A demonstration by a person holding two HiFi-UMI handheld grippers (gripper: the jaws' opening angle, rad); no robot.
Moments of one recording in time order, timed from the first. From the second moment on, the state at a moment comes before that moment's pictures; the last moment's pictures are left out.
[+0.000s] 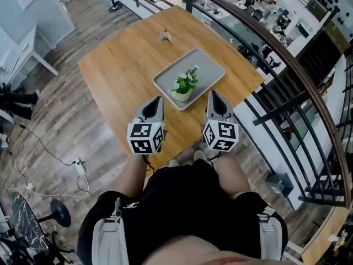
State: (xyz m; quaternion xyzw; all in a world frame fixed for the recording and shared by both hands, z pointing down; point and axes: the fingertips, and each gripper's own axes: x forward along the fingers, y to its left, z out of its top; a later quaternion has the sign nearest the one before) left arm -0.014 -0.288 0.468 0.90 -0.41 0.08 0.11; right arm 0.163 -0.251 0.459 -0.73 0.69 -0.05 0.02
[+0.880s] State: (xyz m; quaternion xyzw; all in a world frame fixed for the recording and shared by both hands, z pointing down) left arm -0.015 -0.303 0.460 0.83 -0.54 0.07 0.12; right arm 0.152 -0.323 0.506 -0.55 0.83 -0.04 -0.07
